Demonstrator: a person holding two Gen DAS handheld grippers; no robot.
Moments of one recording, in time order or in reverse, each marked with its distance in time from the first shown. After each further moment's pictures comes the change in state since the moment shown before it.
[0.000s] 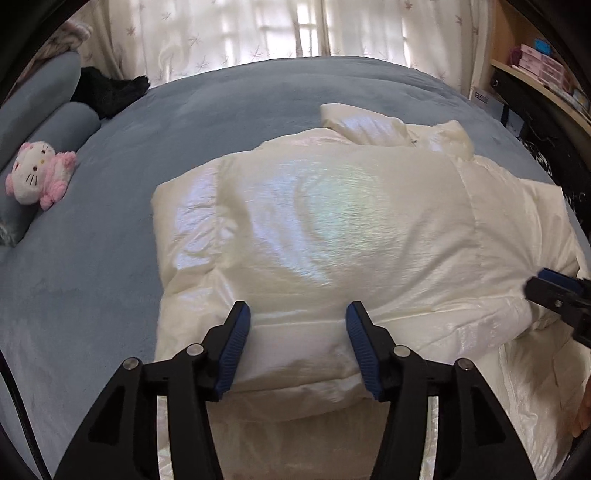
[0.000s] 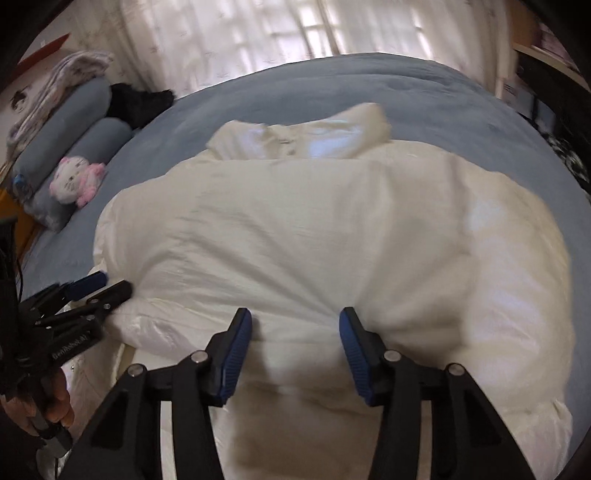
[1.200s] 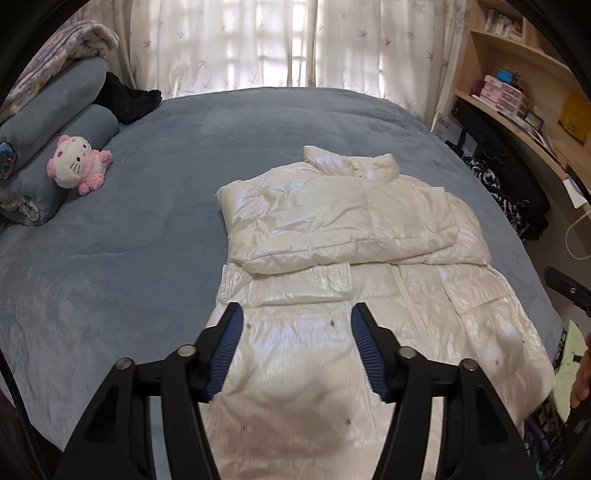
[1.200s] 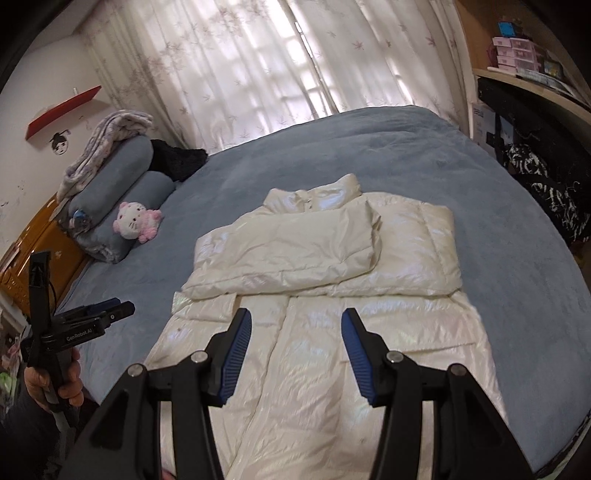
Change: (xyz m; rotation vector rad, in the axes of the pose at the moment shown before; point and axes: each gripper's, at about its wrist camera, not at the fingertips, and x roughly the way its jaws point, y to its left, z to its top) left arm -0.221 0.033 -0.083 -0.019 -0.064 -0.114; right arm -0.225 0.008 -0.086 0.032 -0.170 0.126
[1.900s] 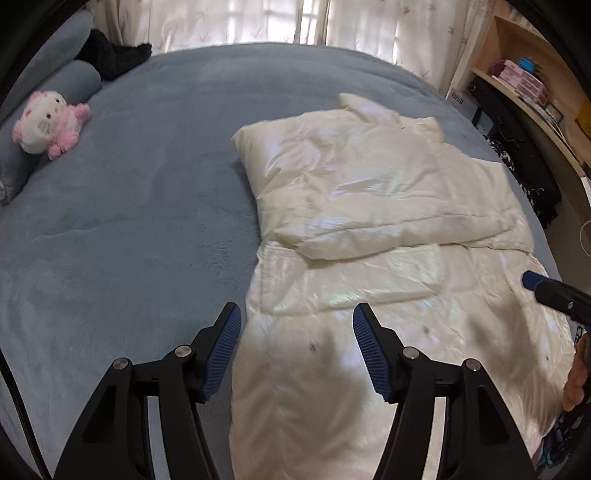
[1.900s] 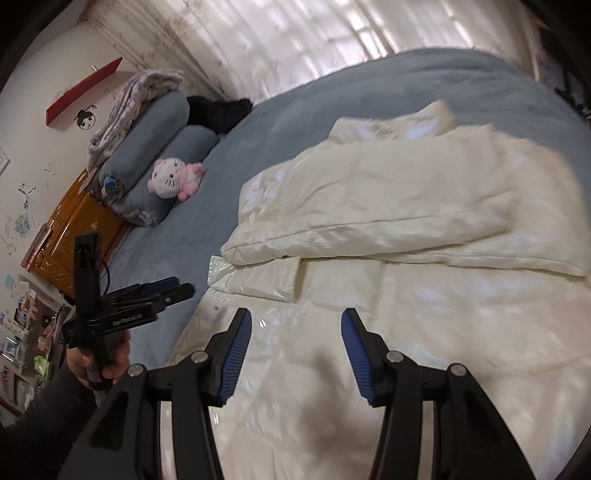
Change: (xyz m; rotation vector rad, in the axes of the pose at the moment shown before) left arm 0.131 0.084 0.008 -0.029 0.158 -0.060; right arm 0.160 0.050 -0.003 0.004 0.216 0.242
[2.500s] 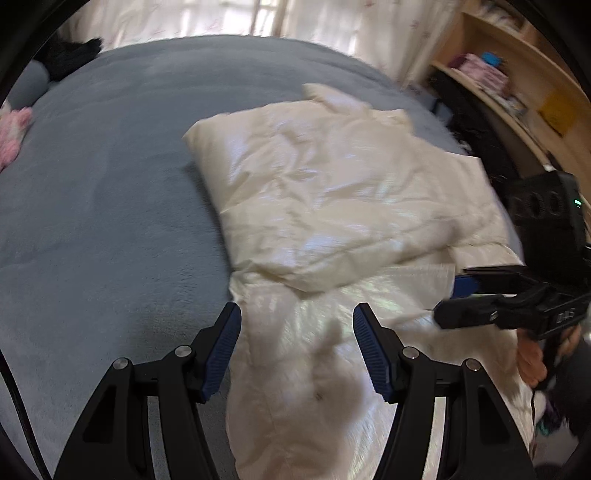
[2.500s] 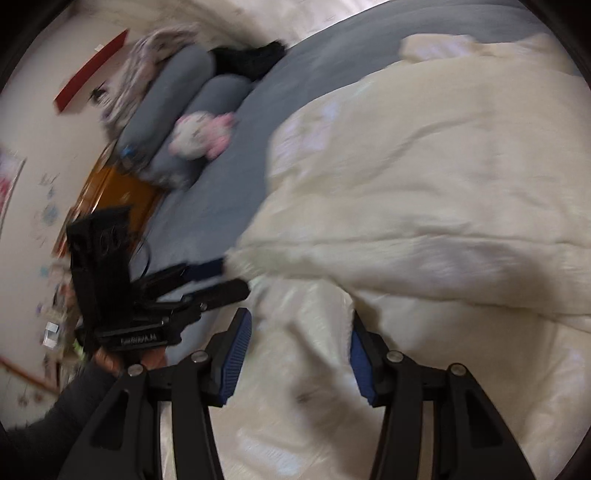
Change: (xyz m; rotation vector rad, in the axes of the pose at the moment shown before) left arm 0.034 0.018 0.019 0.105 0.005 -0.232; right arm 0.112 0.017 0.029 -0.044 0.241 0.248
